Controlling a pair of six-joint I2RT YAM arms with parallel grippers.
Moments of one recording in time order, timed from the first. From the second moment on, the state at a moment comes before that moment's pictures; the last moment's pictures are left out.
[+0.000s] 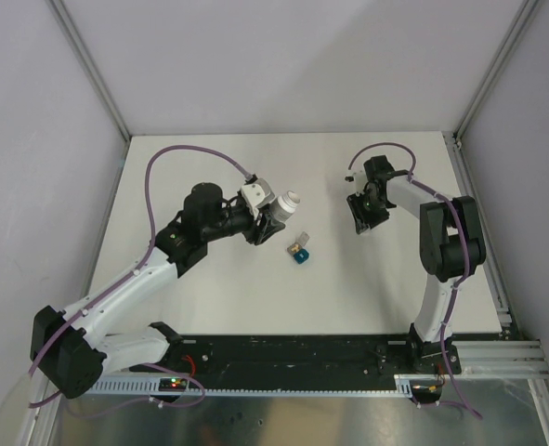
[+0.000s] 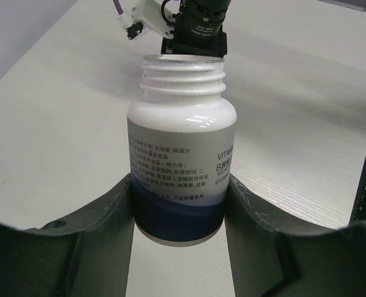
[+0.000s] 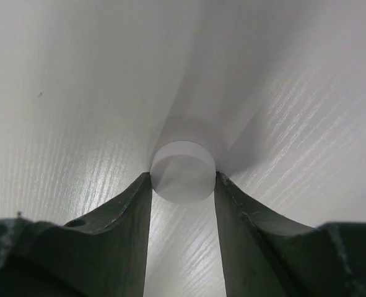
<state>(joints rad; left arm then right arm) -0.63 1.12 0.90 -0.06 0.42 0.18 0.21 1.94 1.34 -0.65 -0.13 -0.20</state>
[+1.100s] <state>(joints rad) -0.63 1.14 0.88 -0.09 0.51 0.21 0.30 1.45 1.60 -0.92 -0.92 -0.30</state>
